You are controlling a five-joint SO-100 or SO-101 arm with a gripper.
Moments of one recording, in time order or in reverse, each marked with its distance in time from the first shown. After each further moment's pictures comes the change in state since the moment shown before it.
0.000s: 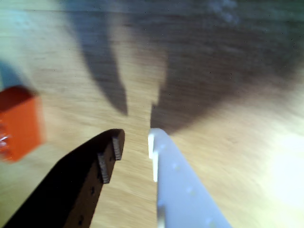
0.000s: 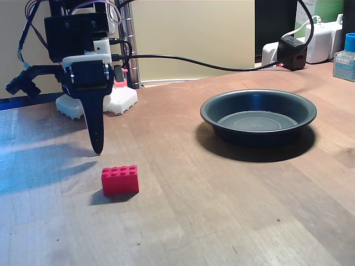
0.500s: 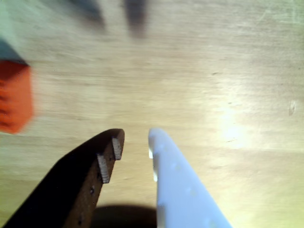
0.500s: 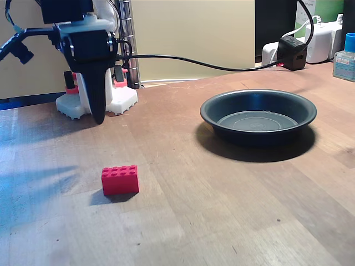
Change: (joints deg) arm -2.7 -25.8 -38.1 24.0 -0.2
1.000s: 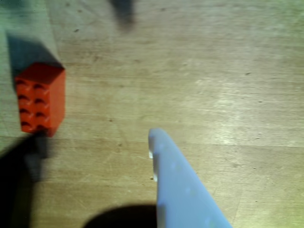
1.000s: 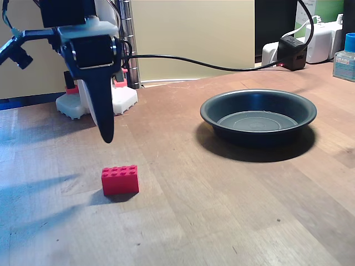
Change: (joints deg) arm -1.1 -11.0 -9.4 0.4 -0.8
